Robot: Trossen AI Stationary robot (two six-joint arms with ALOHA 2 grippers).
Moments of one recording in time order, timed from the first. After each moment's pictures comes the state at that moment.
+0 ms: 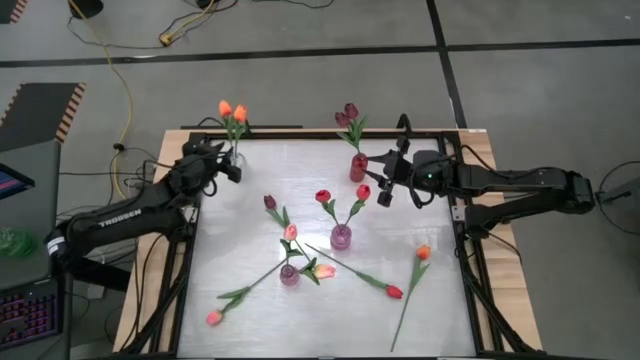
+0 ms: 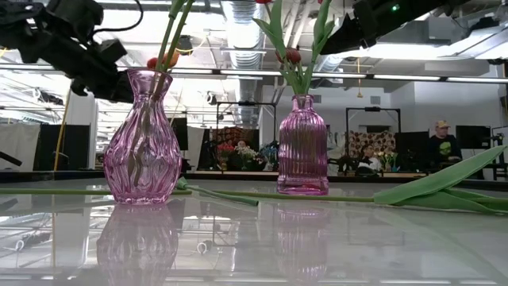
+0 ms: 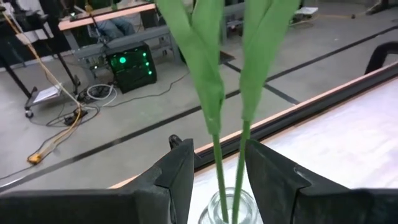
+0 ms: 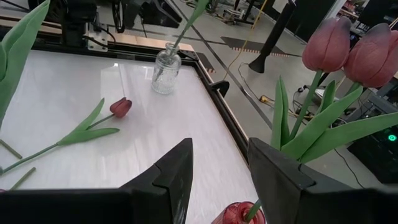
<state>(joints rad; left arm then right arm) 0.58 0.57 0.30 -0.01 -0.58 -0.04 -0.15 1.03 0.79 -0.06 0.32 -0.24</state>
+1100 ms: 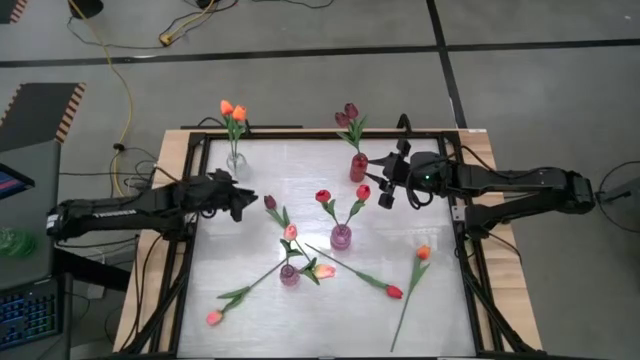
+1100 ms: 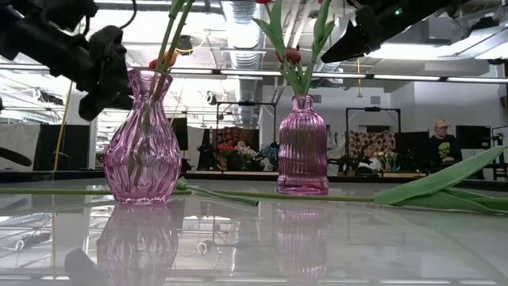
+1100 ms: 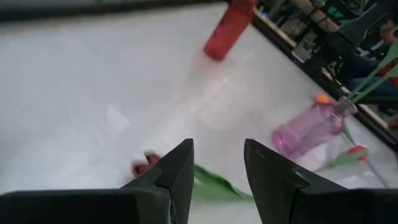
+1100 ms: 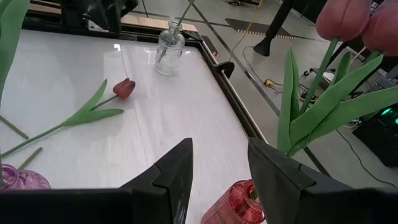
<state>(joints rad) 0.23 0.51 0.30 -0.22 -0.13 -0.63 -0.15 1.03 0.79 -0.14 0.32 -0.20</state>
